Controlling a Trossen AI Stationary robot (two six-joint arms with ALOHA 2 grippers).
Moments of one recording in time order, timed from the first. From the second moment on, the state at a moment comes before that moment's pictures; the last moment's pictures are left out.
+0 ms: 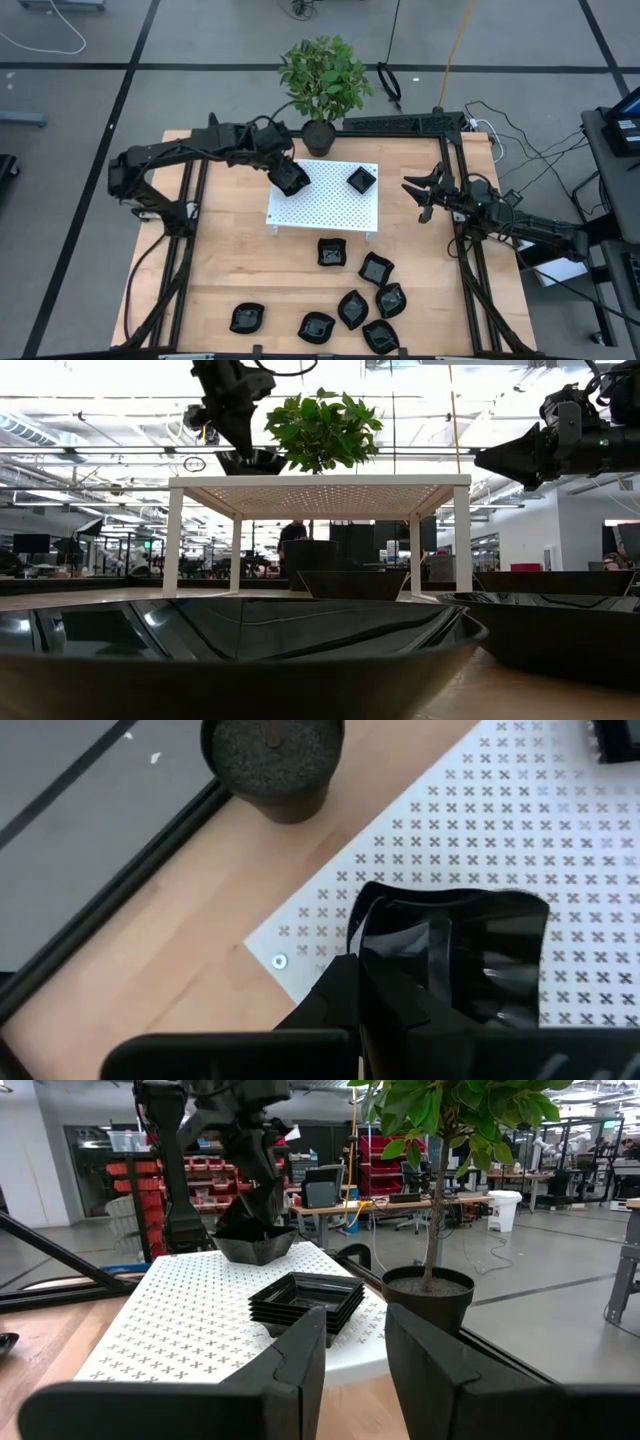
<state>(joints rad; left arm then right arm) 0.28 1.51 1.50 -1.05 -0.26 -0.40 -0.32 0.11 0.02 0.19 0.03 0.04</state>
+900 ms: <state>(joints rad) 0.27 1.55 1.50 -1.05 -0.27 -0.42 -0.32 0.11 0.02 0.19 0.03 0.04</state>
